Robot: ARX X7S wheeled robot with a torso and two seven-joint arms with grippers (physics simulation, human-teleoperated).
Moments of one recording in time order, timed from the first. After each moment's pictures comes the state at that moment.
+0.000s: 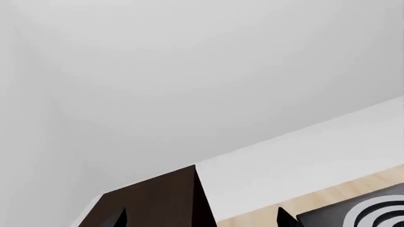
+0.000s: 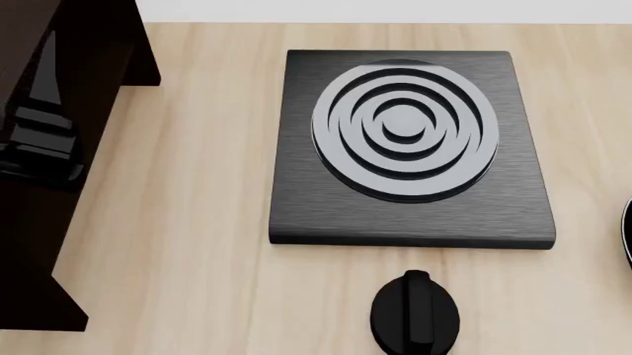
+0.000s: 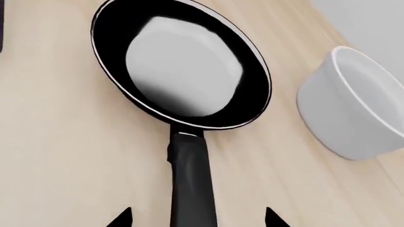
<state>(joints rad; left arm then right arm) -0.93 -0.32 0.18 0.94 -0.32 -1.43 -0.25 0.30 0.10 0.61 -0.30 -0.66 0.85 -0.52</state>
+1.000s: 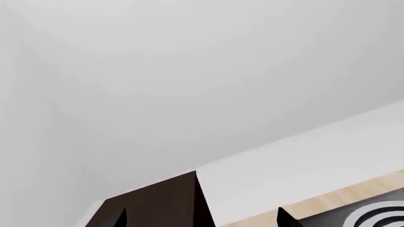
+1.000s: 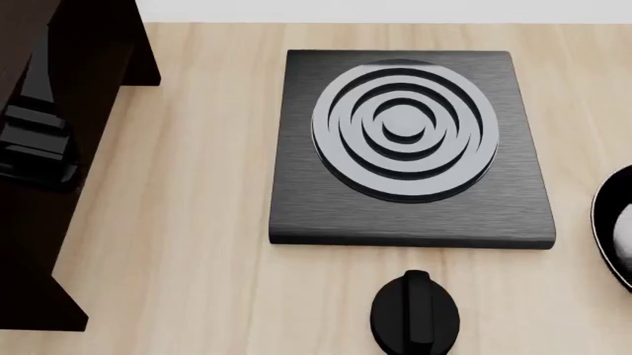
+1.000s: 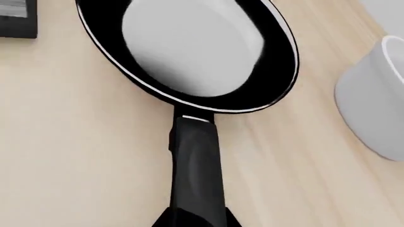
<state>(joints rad) -0.97 -0.31 0.16 0.99 -0.38 -1.50 -0.28 0.31 0.12 0.52 -0.25 -0.62 0.93 -0.48</state>
